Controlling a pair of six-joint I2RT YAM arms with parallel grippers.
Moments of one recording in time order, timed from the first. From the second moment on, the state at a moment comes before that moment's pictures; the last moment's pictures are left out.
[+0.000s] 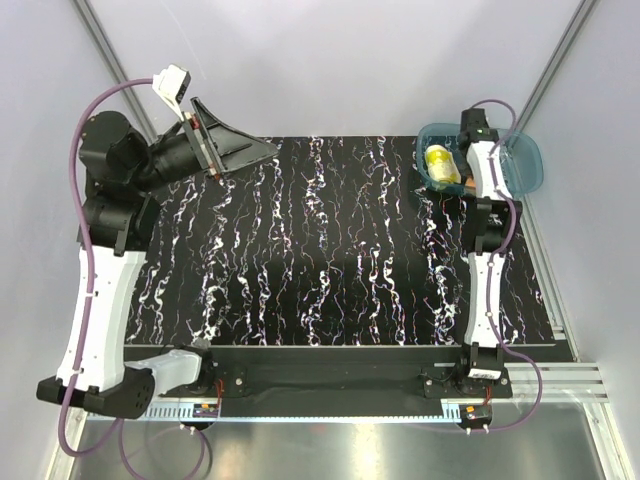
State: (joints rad) left arm -0.21 1.18 1.70 -0.39 0.92 -1.01; right arm -0.09 2.71 2.66 -0.95 0.44 -0.07
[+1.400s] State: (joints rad) left arm -0.16 1.23 1.56 -0.30 0.98 -1.05; right arm 0.01 2.51 2.51 -0.71 0.40 -0.14
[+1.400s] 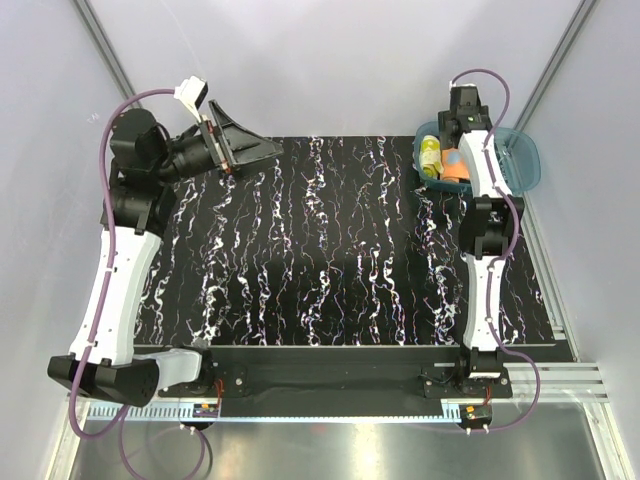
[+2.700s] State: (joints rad) left arm -0.14 0.59 0.76 -0.49 -0.01 -0.31; right arm 0.07 1.20 1.29 -0.58 -0.31 0.33
